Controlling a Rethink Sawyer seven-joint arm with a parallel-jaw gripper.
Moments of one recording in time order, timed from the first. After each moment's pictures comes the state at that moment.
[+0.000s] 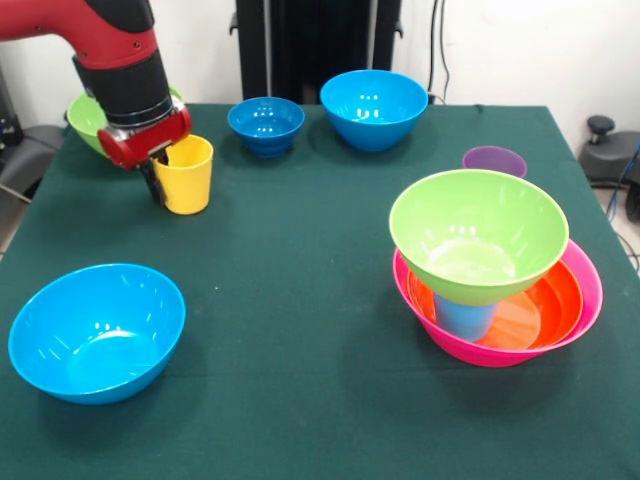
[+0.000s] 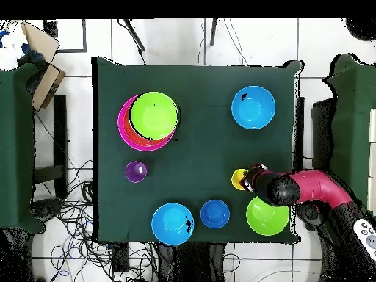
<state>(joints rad) -1.27 -0.37 0.87 1.78 -1.06 0.76 1.05</state>
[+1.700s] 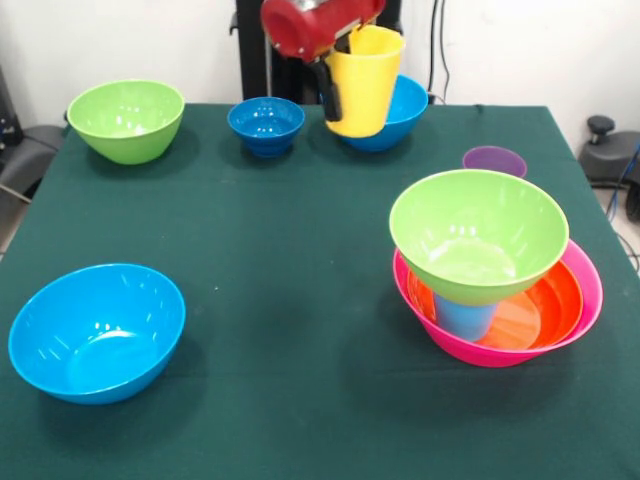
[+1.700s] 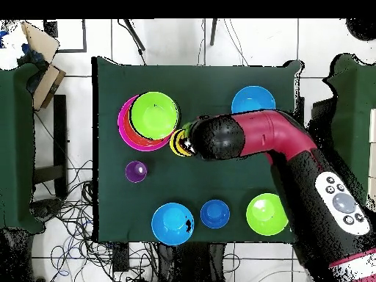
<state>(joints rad) -0.82 -0.80 0.82 1.74 -0.45 0.85 1.06</state>
